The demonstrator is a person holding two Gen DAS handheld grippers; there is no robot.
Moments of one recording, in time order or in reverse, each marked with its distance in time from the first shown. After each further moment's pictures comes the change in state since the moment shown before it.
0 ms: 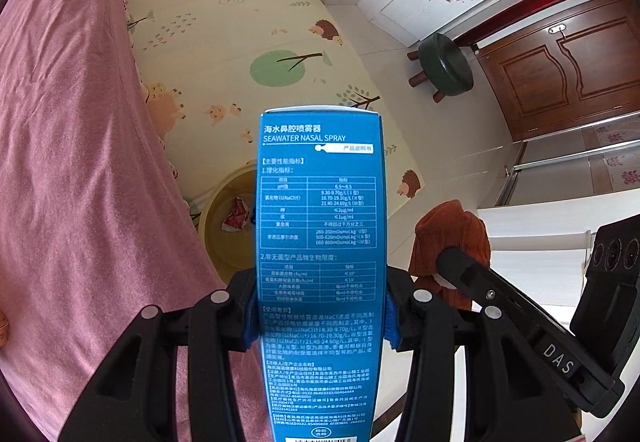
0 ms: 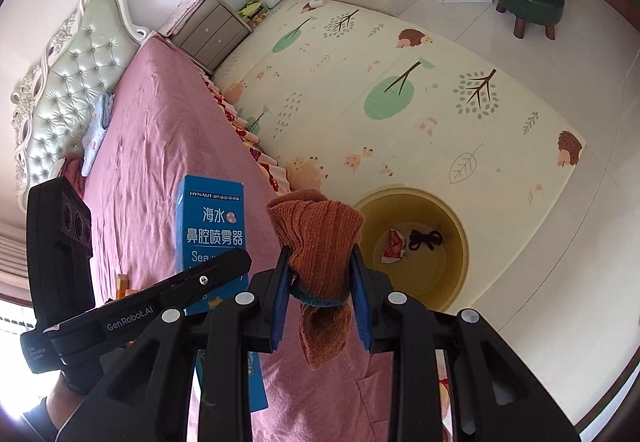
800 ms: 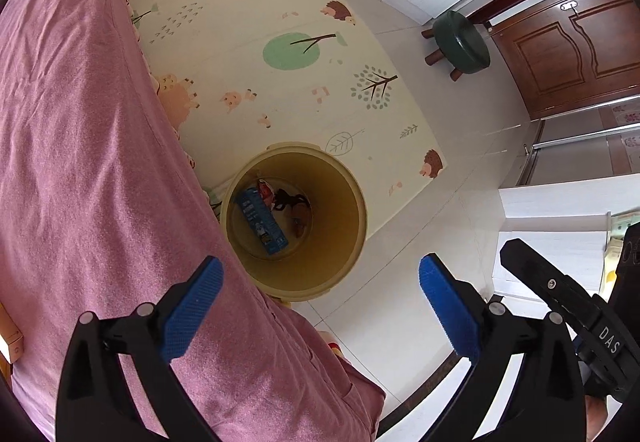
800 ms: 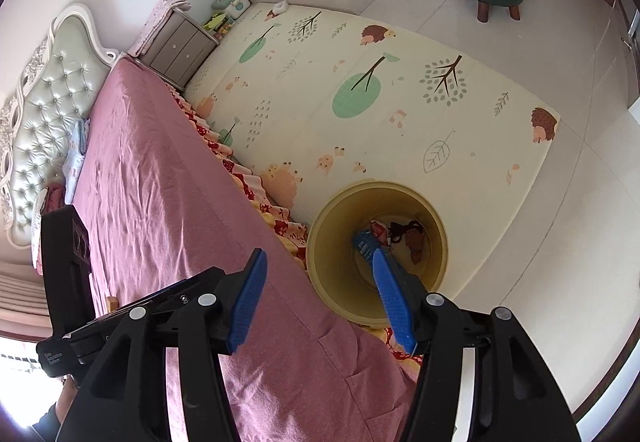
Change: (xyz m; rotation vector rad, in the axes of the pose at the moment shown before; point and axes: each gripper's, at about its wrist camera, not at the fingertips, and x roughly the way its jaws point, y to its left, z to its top) left arm 0.015 0.016 0.000 0.034 0.056 0.069; right arm -0.010 -0.020 -0.008 0.098 -0.022 -0.064
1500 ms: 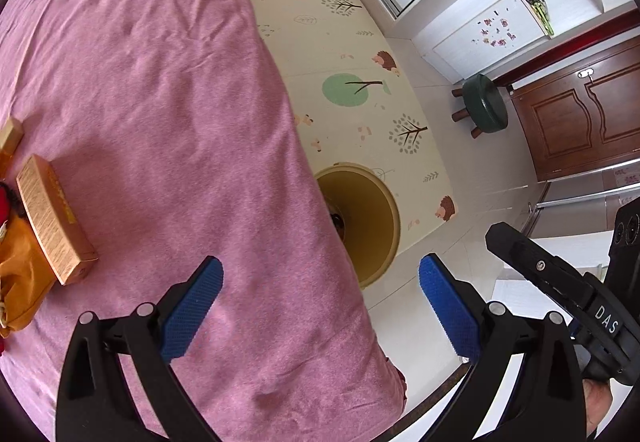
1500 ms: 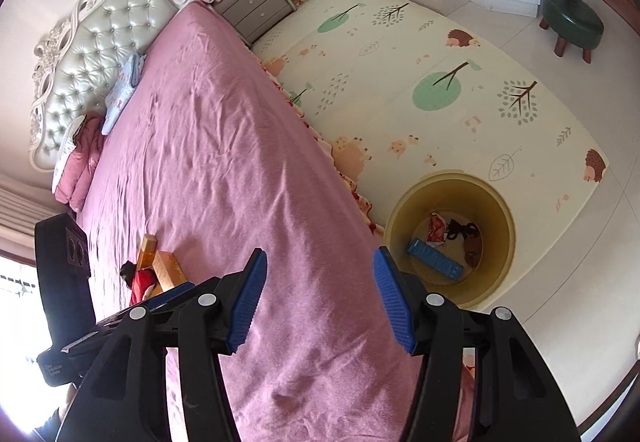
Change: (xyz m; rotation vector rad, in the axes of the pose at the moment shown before) left arm -0.111 0.110 -0.081 -0.187 -0.163 0.024; right arm 0.008 0.136 -0.049 -0.244 0.071 0.110
